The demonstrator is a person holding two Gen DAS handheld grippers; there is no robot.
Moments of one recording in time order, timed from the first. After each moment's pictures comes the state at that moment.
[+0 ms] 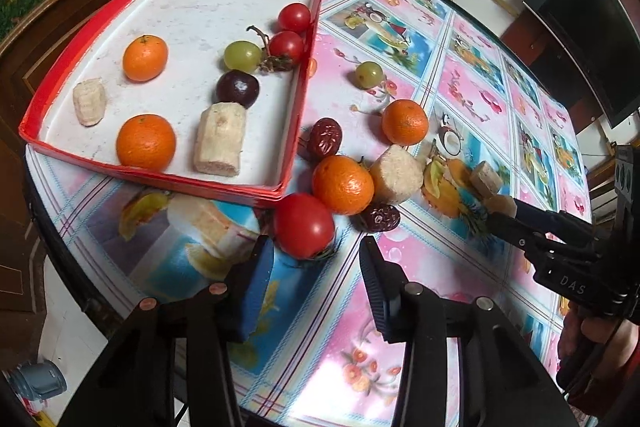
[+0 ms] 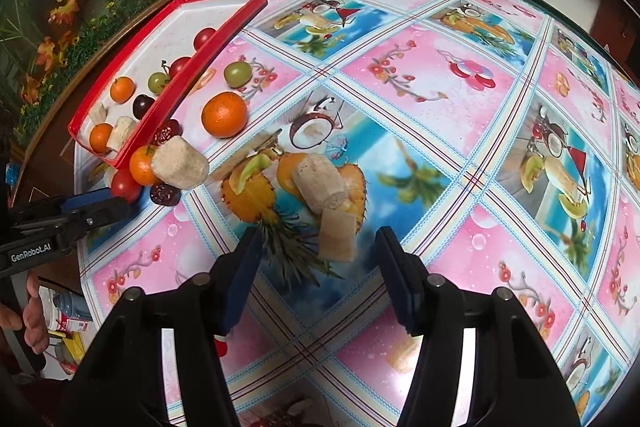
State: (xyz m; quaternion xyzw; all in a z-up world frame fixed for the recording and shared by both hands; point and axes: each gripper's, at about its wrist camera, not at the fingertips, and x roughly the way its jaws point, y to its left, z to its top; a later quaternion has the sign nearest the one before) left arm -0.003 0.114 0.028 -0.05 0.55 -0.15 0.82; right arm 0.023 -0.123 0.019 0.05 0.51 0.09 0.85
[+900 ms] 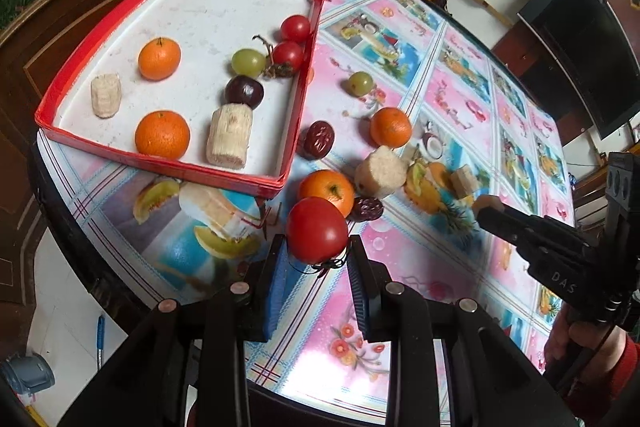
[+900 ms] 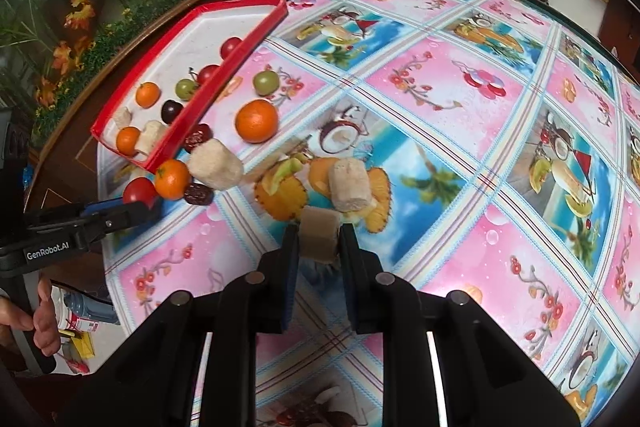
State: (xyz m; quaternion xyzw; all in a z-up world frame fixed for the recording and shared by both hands) left arm -0.017 0.126 0.046 -0.08 0.54 -0.17 0.82; right arm 0.013 -0.113 0.035 0.06 0.50 0.12 0.86
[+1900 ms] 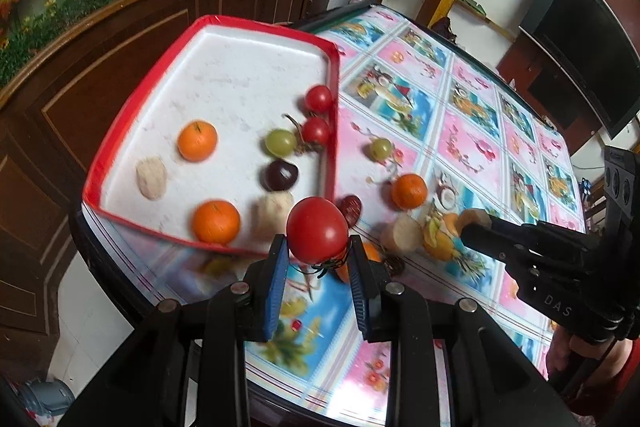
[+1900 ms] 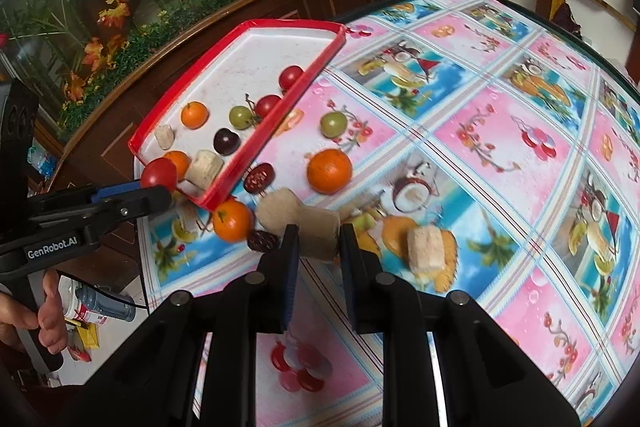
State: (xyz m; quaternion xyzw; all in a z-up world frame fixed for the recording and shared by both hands) left arm 0.007 0.145 0.083 -0.04 0.49 -0.14 0.86; right arm 0.037 -0.071 0.059 0.06 0.47 0.17 0.87
